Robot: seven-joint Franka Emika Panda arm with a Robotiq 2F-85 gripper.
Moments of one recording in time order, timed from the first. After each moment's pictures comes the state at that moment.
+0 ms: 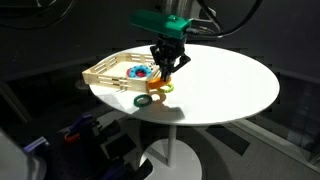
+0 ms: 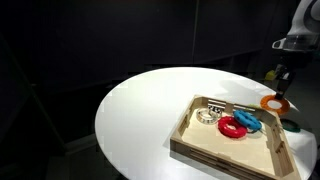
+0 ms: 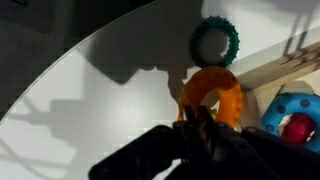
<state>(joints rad) -0.07 -0.09 -0.10 -2.50 0.12 2.30 -0.41</state>
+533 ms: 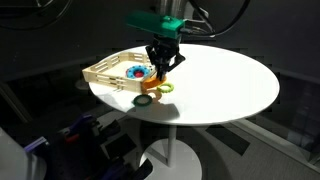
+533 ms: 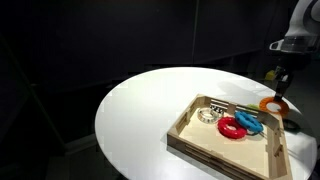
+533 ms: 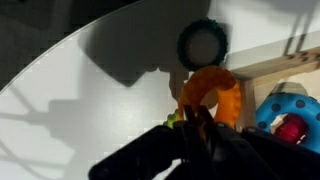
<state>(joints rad) -0.05 -0.10 -0.08 -2.52 0.12 2.30 -0.41</state>
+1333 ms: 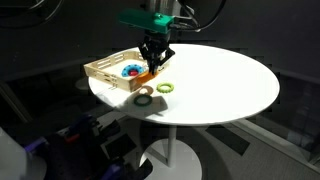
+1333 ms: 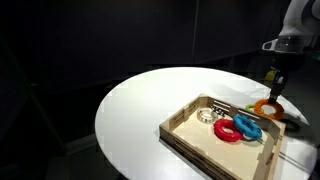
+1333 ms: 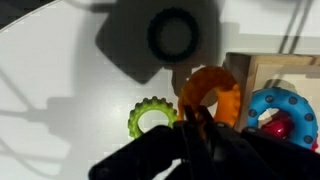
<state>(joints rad) 0.01 -0.11 -0.05 -2.52 0.13 2.30 -0.41</state>
